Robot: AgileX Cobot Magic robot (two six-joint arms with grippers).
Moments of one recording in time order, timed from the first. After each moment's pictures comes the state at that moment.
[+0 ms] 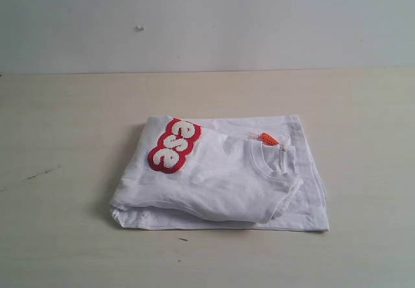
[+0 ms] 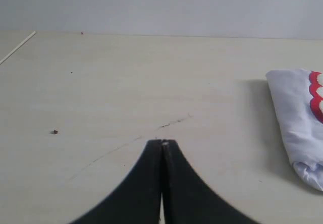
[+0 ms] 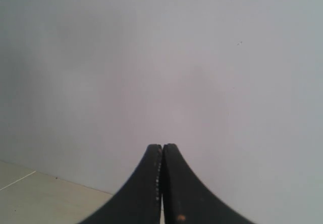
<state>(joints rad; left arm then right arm) -0.02 0.00 0.00 0.02 0.36 -0.03 0.27 0.53 -0.84 0.18 0.30 -0.13</state>
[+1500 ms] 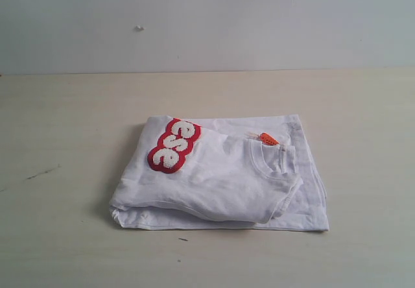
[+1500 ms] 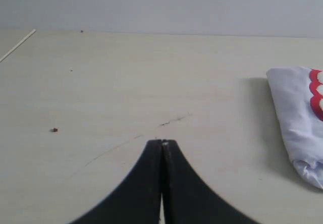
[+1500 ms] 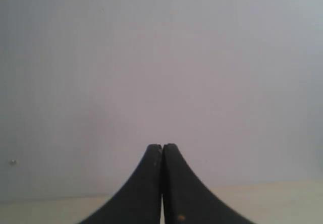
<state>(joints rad) -0.02 0.00 0.00 0.02 0.36 -0.03 -0.13 0.00 -0.14 -0.01 0.02 0.11</state>
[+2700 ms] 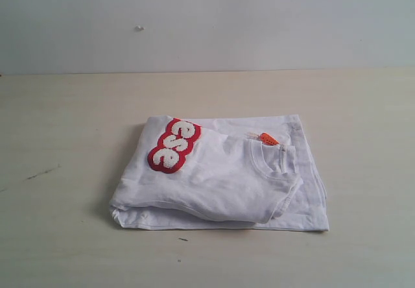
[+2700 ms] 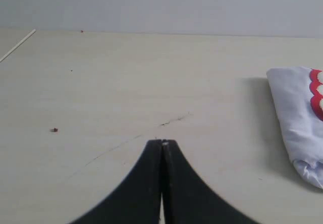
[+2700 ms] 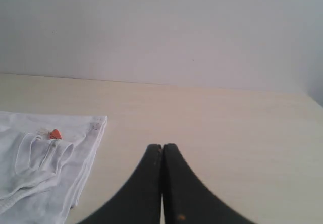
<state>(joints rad) -0.02 0.00 0.00 0.02 0.37 -0.03 -0.13 0.00 0.00 -0.04 0.23 -0.03</state>
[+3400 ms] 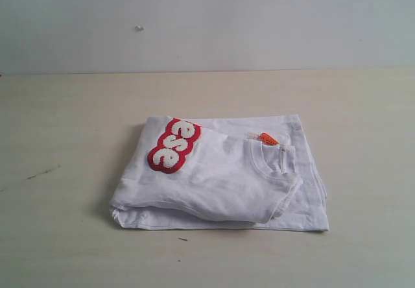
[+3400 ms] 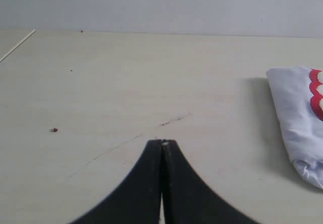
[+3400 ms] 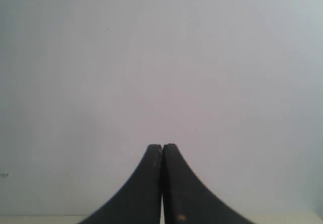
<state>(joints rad) -0.02 0.00 0.00 0.02 0.37 -0.03 -0.13 0.00 -0.25 0.06 0.08 -0.05</state>
